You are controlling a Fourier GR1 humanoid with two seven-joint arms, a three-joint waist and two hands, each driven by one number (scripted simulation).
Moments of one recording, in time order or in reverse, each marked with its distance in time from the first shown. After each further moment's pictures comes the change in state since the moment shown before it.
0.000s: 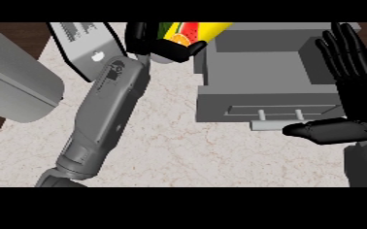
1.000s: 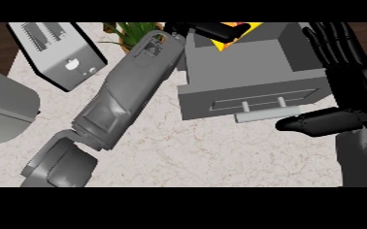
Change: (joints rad) left arm -0.383 -0.004 -0.261 0.493 0.129 0.189 0.262; right arm -0.092 0.000 0.023 0.046 -0.030 0.037 -0.014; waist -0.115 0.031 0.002
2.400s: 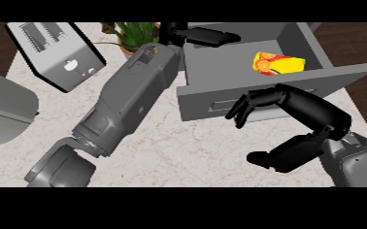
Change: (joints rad) left arm 0.095 0.000 -0.036 -0.057 0.344 0.000 -0.270; right arm -0.013 -0.141 0.310 0.000 -0.023 0.398 0.130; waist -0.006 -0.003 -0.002
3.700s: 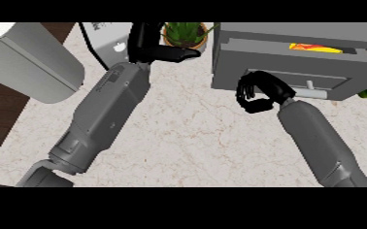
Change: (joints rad) left arm 0.268 0.093 0.032 -0.220 0.052 -0.166 -0.061; right arm -0.282 0.066 0.049 1.023 0.662 -0.402 -0.515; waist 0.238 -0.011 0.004
